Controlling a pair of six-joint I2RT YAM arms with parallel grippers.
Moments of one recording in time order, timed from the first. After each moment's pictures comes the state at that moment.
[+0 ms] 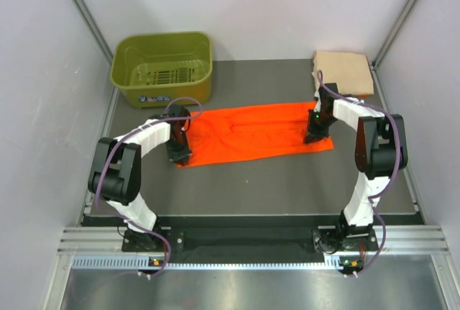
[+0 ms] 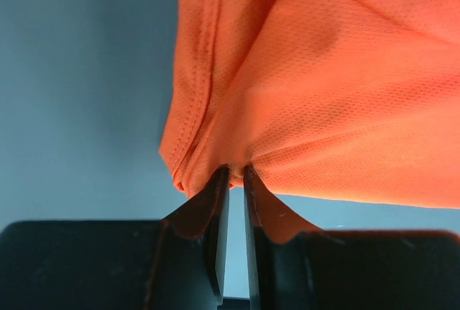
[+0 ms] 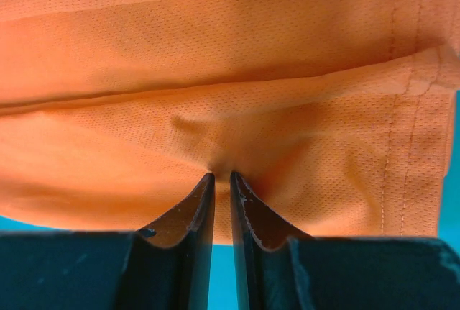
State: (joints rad) left arm -0.25 1.70 1.03 -0.73 -0.05 -0.51; right arm 0.09 1.92 1.29 -0.69 -0.20 0.30
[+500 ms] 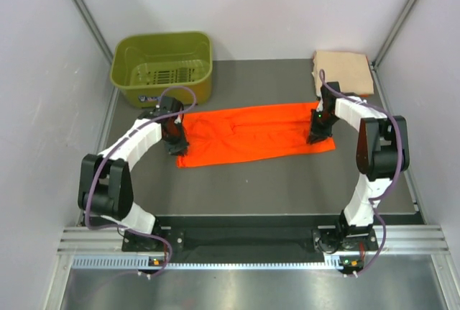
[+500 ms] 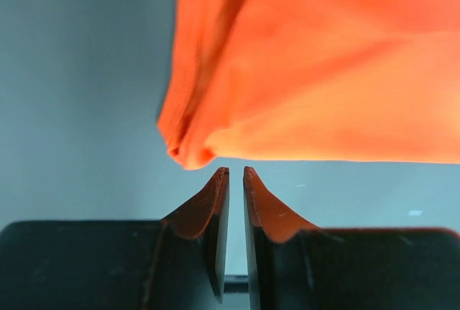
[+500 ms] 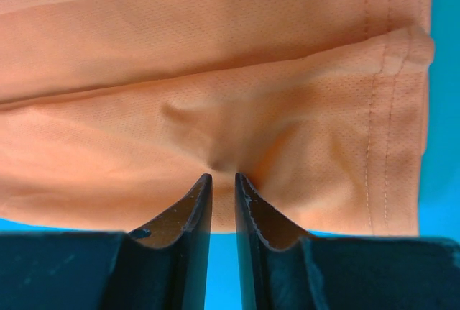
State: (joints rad) left arm -0.22 1.56 1.04 -0.77 0.01 -0.52; right arm 0.08 1.88 1.27 -0.72 -0.17 0.29
